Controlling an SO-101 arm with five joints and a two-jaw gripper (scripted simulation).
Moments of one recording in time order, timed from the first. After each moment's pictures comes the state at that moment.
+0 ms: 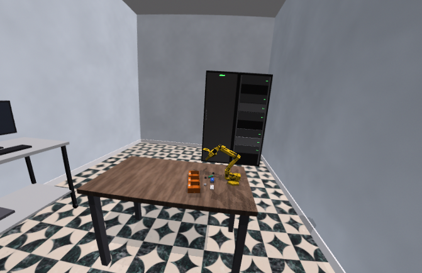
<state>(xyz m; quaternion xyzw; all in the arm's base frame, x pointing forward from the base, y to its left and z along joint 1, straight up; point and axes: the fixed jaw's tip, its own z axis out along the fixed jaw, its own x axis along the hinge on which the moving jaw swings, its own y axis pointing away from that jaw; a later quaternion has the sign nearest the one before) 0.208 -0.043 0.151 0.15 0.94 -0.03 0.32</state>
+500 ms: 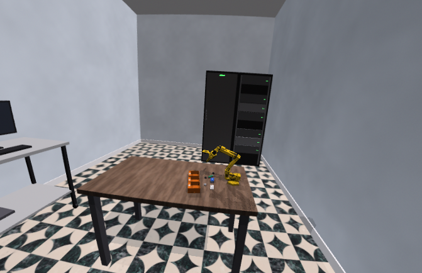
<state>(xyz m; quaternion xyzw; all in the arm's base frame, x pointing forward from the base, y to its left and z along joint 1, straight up) 0.204 -0.042 0.137 0.10 0.95 -0.04 0.29</state>
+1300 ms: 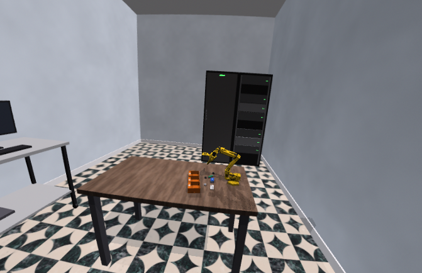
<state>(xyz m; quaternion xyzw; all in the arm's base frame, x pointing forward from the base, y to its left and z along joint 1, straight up) 0.197 -0.041 0.119 0.02 0.97 -0.06 0.25</state>
